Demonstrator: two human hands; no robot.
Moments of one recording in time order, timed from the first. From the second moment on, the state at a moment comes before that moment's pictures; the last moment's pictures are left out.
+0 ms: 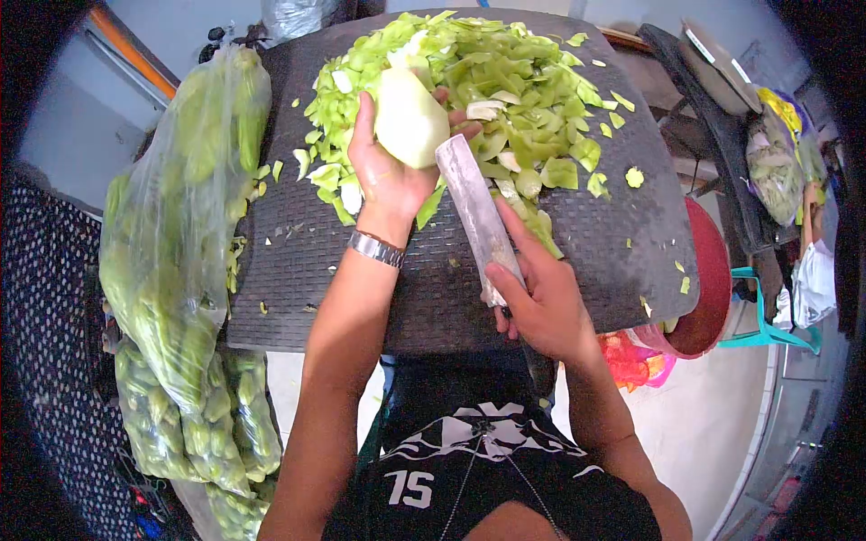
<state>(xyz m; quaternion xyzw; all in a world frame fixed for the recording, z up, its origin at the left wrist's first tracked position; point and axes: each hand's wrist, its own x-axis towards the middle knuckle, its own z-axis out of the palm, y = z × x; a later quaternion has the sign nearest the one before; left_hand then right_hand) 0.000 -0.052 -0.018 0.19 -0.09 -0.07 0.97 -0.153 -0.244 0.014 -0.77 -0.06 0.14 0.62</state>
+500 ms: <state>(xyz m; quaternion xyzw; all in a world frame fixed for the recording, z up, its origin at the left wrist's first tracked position) -0.016 -0.063 -0.001 0.26 -0.08 -0.04 0.96 -0.151 -0.232 0.013 -0.77 -0.05 0.11 0.62</state>
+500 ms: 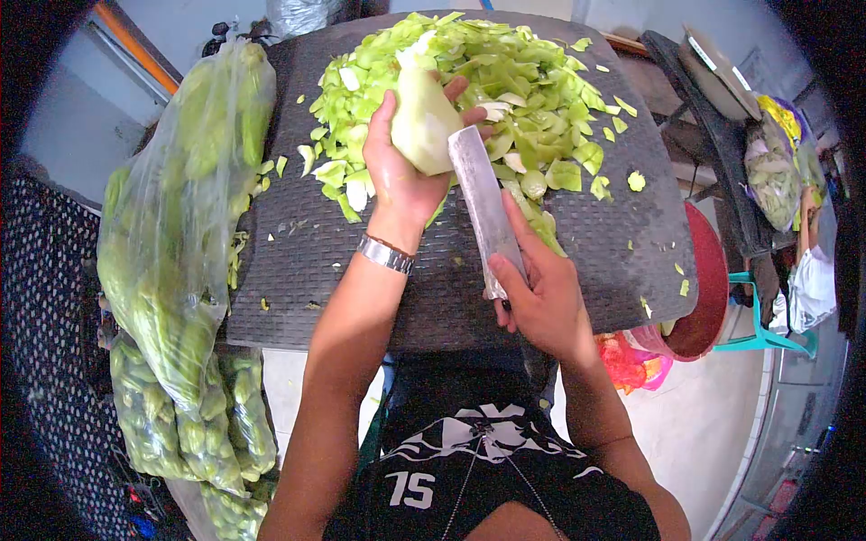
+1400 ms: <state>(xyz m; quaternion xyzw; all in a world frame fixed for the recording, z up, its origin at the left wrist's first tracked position) -0.016 -0.075 -0.009 0.27 -0.09 -0.12 0.95 -0.143 -0.248 0.004 -0.72 -0.04 0.16 0.67</state>
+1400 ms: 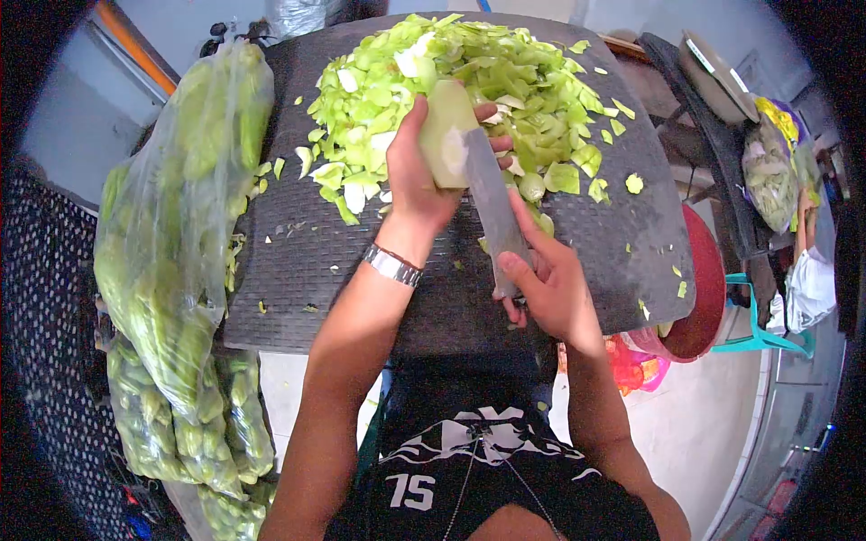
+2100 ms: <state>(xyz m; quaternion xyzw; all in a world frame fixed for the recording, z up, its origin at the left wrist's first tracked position) -0.024 -0.082 -0.004 0.29 -0.09 0.02 0.95 -0.164 -0.247 0.001 -0.74 -0.05 0.12 0.66</state>
